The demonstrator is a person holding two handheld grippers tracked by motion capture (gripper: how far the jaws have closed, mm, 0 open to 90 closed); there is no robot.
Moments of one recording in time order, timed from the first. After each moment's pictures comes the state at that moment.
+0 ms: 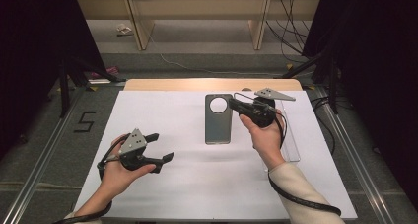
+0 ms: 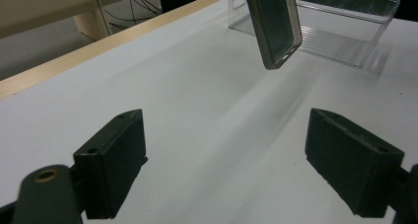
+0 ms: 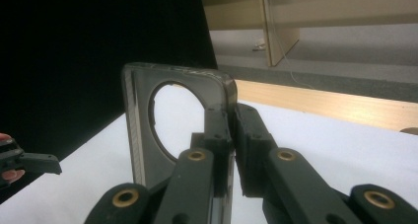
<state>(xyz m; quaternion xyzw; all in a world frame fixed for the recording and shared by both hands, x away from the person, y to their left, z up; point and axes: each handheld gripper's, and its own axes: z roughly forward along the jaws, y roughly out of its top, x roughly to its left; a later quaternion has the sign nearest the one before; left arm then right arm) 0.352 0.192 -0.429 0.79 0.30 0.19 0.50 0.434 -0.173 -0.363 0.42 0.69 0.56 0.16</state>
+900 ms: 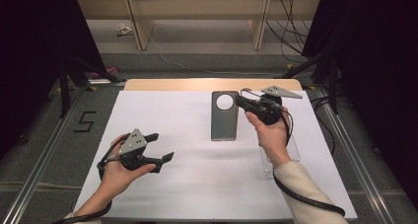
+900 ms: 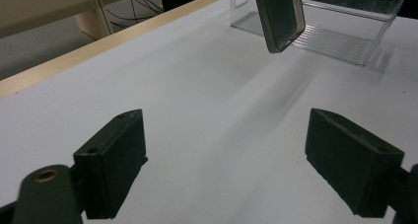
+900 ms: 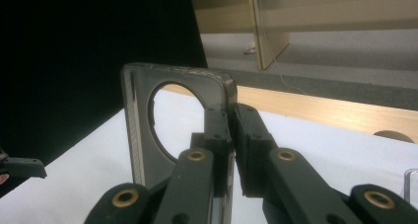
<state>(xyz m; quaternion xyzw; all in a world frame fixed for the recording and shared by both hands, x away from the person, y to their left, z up) 0.353 0.192 -0.429 0.79 0.30 0.19 0.50 0.438 -0.188 -0.359 0.43 0.69 0.56 0.17</state>
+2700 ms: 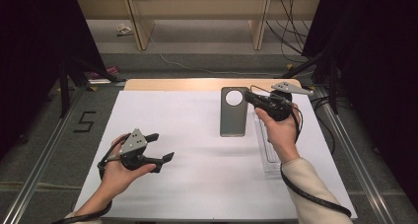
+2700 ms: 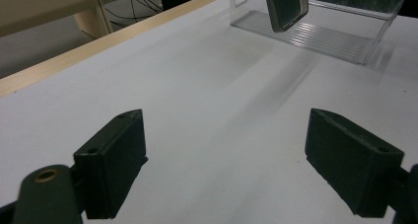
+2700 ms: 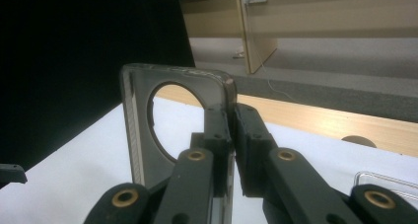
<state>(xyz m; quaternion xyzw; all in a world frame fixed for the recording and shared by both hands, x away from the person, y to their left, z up) 0.354 0.192 -0.431 0.79 0.30 0.19 0.50 0.443 -0.211 -0.350 0.43 0.68 0.56 0.19</state>
